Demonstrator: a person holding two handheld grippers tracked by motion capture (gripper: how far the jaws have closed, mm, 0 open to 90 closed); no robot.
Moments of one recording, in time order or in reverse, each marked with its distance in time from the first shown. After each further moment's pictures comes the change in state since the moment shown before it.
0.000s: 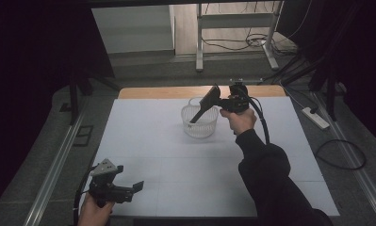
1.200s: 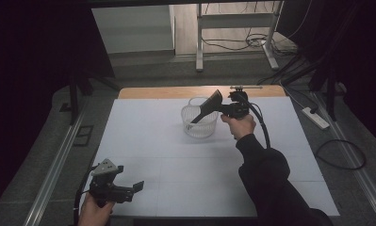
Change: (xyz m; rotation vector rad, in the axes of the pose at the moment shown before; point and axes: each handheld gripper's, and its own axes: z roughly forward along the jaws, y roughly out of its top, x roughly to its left) left arm 0.000 0.000 0.001 0.006 0.004 -0.003; right arm -0.016 -0.019 0.009 0.024 -0.027 0.026
